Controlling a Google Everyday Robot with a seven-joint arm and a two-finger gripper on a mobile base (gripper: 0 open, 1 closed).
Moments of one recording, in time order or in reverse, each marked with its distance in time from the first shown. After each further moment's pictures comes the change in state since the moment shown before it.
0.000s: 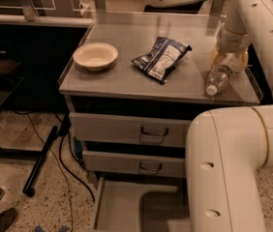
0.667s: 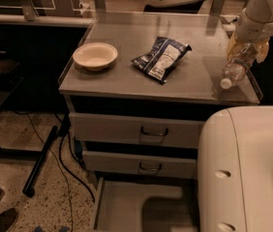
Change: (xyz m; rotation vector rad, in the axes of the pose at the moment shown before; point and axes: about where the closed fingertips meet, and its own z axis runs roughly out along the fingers) arm 0.009 -0.031 -0.048 0.003 -0.081 0.069
